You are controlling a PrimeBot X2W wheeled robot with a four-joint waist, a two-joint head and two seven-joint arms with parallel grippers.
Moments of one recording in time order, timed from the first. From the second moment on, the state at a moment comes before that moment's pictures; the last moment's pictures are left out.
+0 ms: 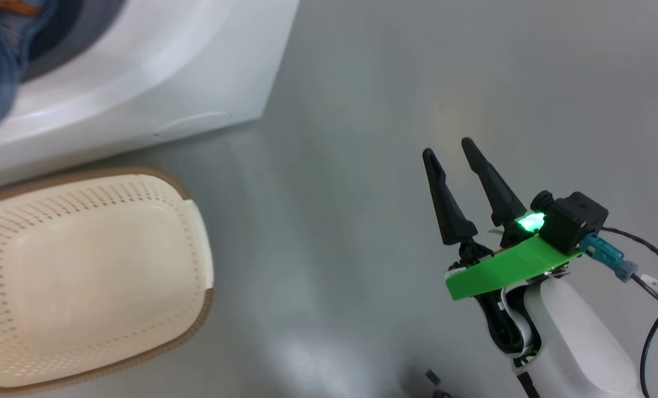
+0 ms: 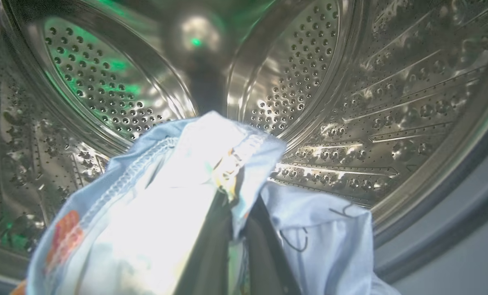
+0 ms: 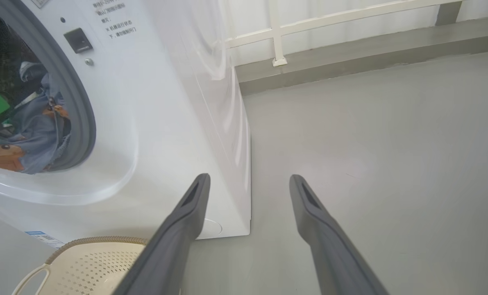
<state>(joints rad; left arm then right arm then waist) -1.26 0.37 -0.16 1.01 -0.41 -0.08 -0.24 -0.40 -0.06 0.29 0.23 0.47 0.13 -0.25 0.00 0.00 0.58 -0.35</state>
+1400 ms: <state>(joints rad) -1.24 0.28 -0.08 1.12 -0.31 -0.09 -0.25 -0.42 -0.05 0.32 0.26 0.46 0.13 -0.25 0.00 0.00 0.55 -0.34</state>
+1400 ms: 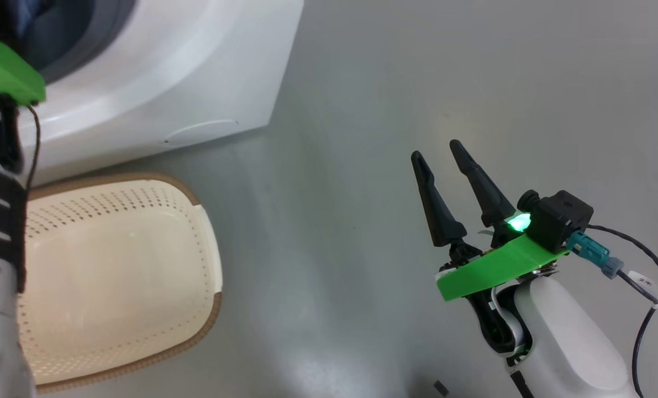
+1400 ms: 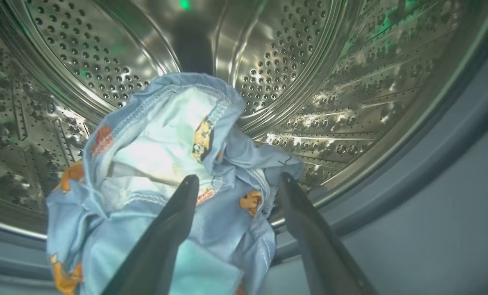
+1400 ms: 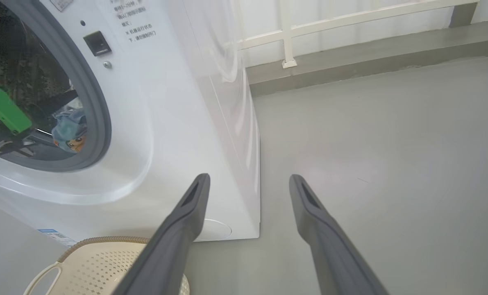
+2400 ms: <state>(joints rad) -0.46 0.17 0.01 0.53 -0.37 -0.12 -0.26 -0.33 -0.14 0.29 0.31 0.47 0.13 -0.25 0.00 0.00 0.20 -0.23</state>
